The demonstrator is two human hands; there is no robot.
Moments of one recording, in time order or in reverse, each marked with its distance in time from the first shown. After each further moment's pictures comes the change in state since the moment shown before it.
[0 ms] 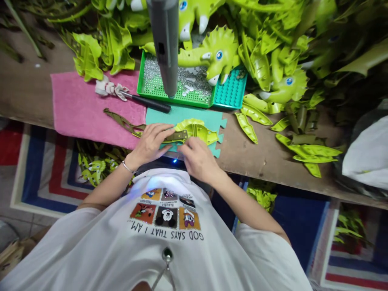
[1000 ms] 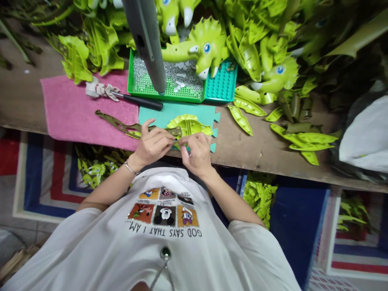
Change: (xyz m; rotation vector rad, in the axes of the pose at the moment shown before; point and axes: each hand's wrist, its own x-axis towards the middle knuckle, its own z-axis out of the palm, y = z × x) left_hand 0.012 0.018 0.012 -0.037 0.108 0.090; right_hand -0.009 -0.010 0.016 0.002 0.340 0.272
